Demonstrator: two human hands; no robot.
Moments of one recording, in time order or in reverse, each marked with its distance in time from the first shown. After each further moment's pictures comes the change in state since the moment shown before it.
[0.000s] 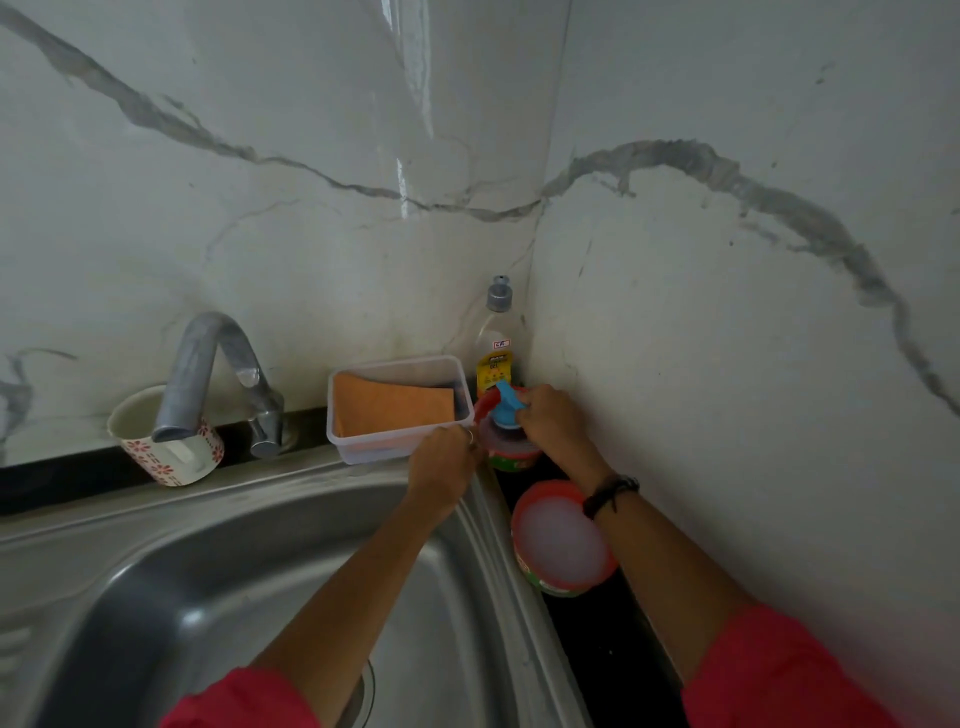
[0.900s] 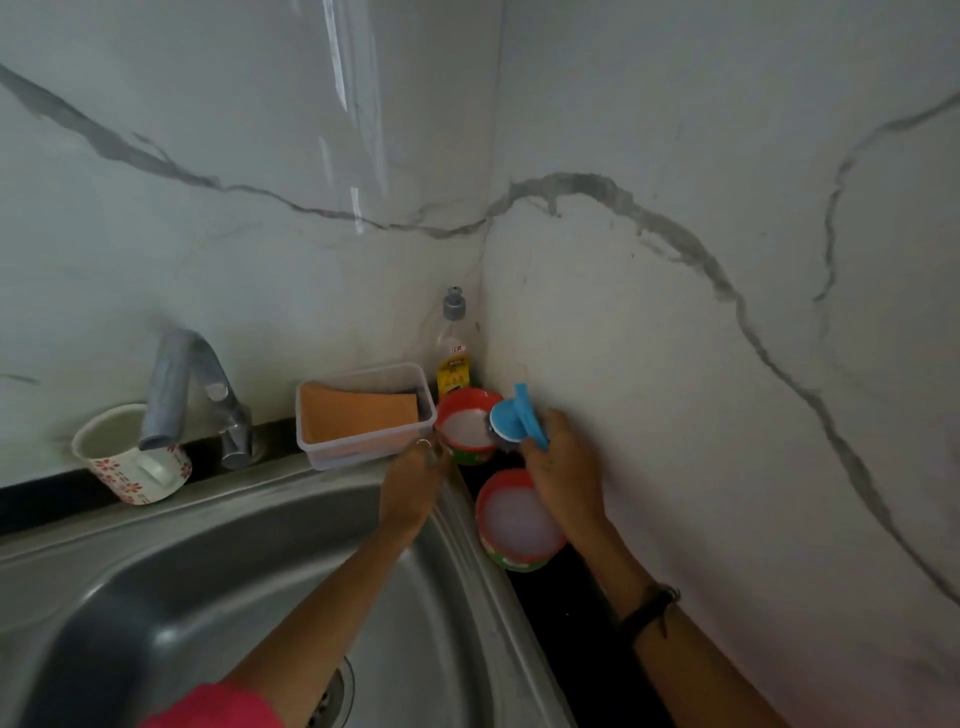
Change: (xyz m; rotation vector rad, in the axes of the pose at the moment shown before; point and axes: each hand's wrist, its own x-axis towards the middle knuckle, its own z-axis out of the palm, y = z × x) left_hand -0.048 0.007 -0.001 -0.481 0.010 -0.037; right_hand -0.116 0.020 -0.029 0.184 0.323 0.010
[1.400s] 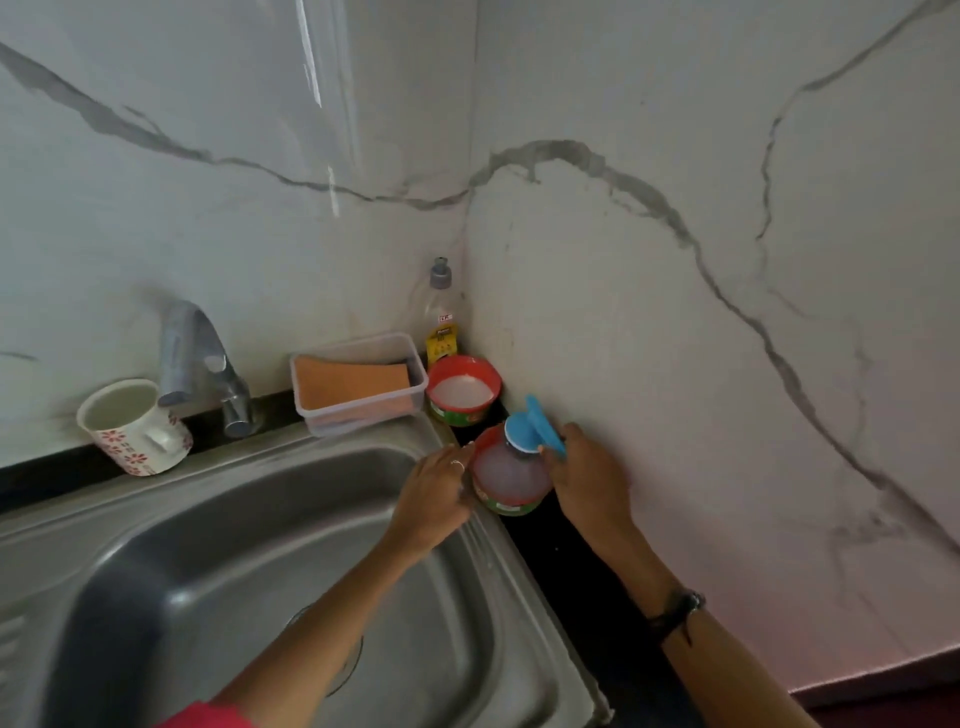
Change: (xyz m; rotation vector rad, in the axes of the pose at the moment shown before) left_hand -0.056 -0.010 0.012 0.425 -0.185 0.365; right_hand -0.059 0.024 -0.019 -0.362 -0.048 0.080
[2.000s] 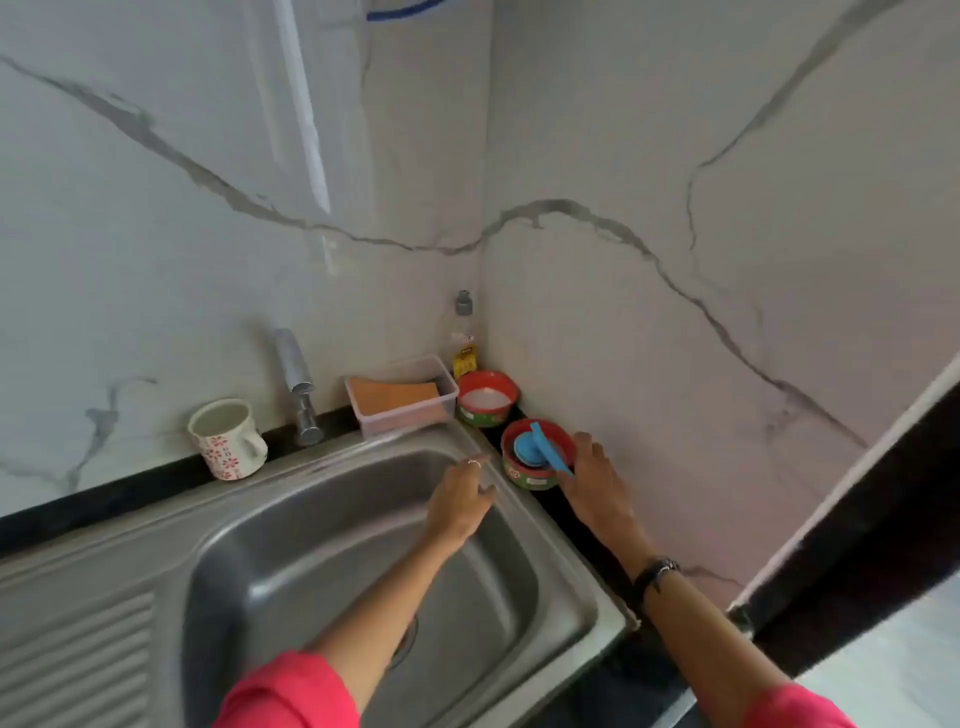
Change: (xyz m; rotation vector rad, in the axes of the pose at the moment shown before) left_hand -0.077 0.021 -0.055 -0.182 -0.090 -0.162; right_hand -0.082 -0.028 0.002 0.064 0.001 0.051
